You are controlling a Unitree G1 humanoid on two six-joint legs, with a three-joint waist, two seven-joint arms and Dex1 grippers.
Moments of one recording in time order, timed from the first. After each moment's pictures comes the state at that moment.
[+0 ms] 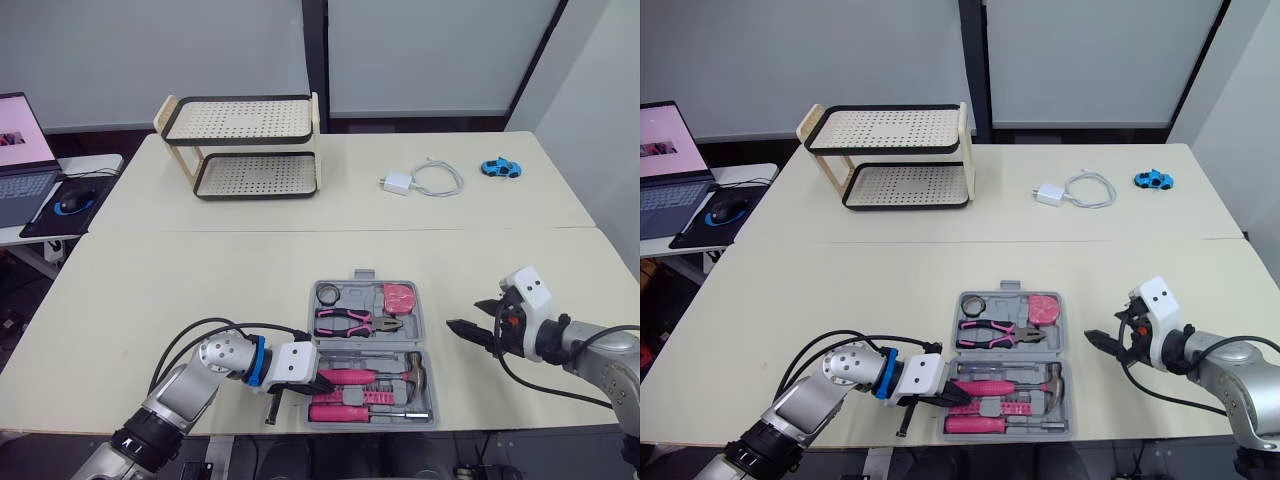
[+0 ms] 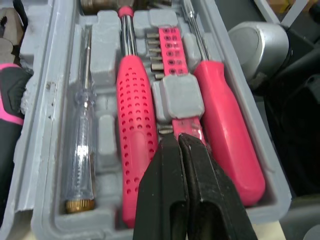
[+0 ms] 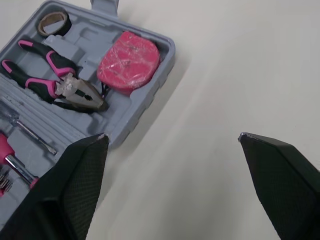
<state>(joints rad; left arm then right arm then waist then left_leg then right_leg) -0.19 0.65 -0.43 -0.05 -0.07 0.02 -1.26 0.00 -0.71 -0.21 -0.43 0.50 1.00 0.68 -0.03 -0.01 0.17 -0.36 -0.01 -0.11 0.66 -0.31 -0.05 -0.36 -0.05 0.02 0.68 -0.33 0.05</state>
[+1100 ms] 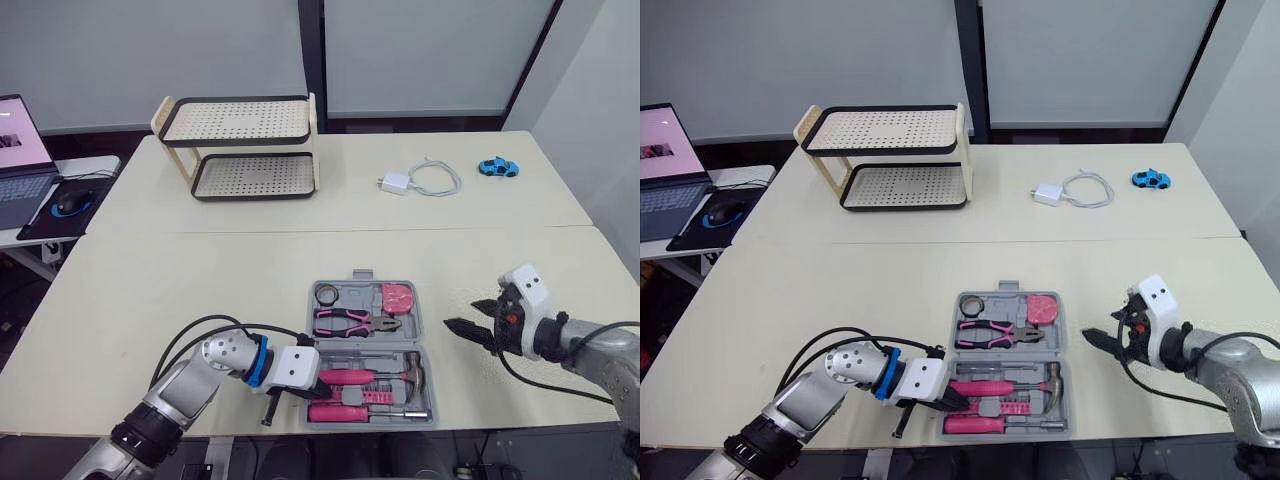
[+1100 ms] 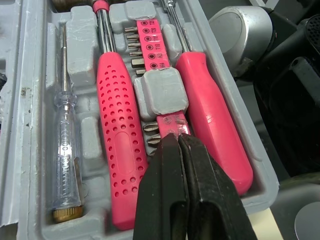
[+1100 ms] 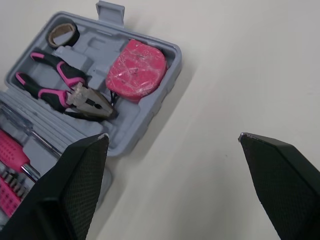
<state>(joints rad) -0.21 0.67 -0.47 -0.03 -0.02 -0.03 -1.29 -0.11 -0.68 -0.21 -0.36 0.58 1.11 0.64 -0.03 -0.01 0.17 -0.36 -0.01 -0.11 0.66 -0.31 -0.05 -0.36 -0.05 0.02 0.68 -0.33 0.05</state>
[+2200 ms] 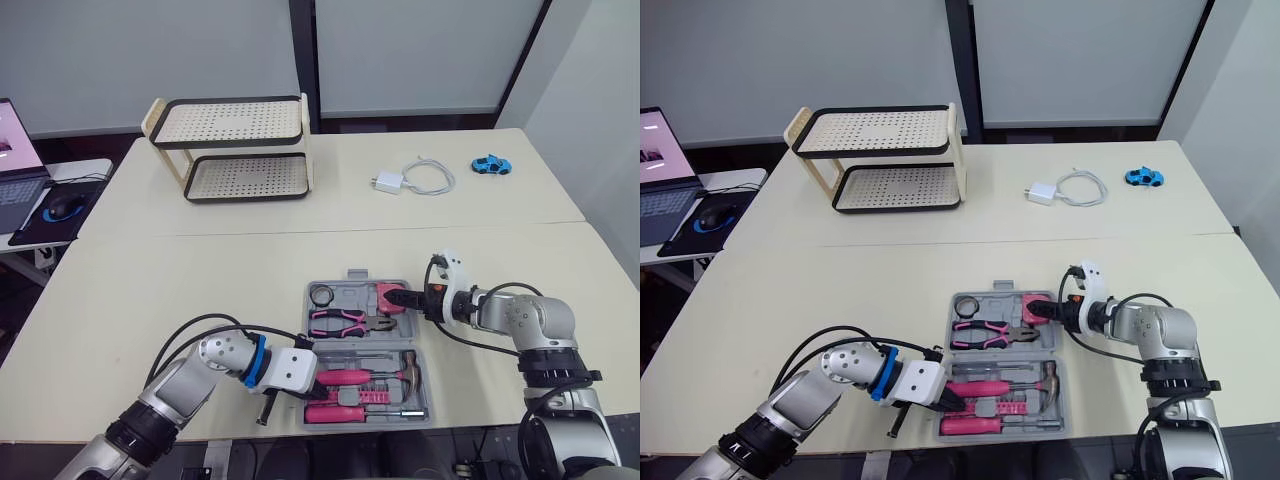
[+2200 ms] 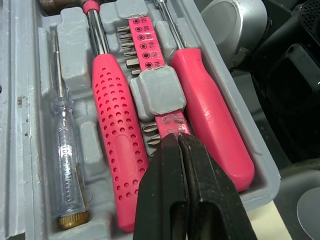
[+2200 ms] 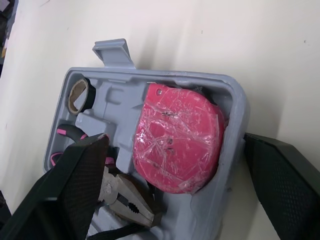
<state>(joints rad) -0.22 0.71 -0.47 -0.04 -0.01 -0.06 -1.30 -0.48 -0.34 -0.11 0.17 0.57 1.17 0.52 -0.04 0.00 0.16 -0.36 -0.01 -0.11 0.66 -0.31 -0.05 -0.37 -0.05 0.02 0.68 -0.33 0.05</state>
